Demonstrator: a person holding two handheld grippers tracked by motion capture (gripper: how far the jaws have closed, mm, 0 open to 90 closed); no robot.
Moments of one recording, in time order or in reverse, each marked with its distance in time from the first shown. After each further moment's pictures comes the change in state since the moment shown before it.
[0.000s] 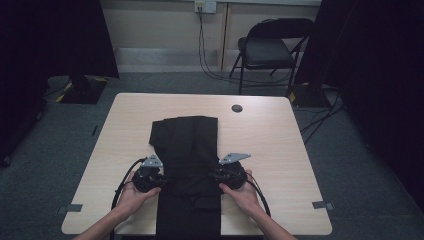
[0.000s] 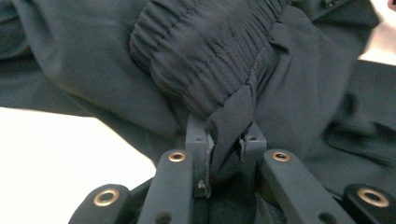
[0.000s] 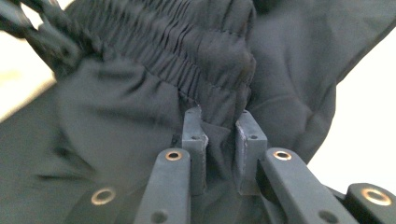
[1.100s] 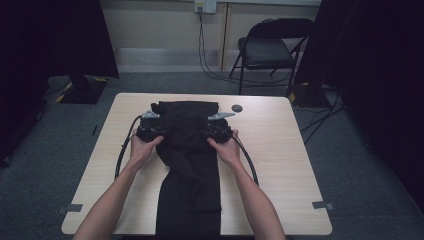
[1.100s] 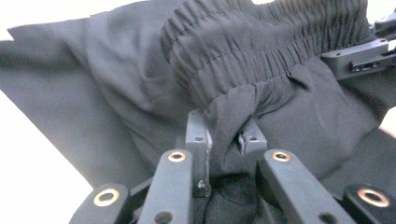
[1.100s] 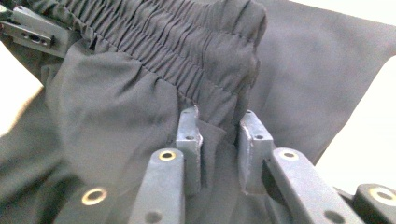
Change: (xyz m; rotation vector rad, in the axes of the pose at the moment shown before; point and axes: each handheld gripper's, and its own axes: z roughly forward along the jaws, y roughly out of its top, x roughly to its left) left arm 0.115 0.095 0.016 -0.215 0.175 -0.113; right arm -0.084 0.104 0.071 -0.111 -0.119 0.059
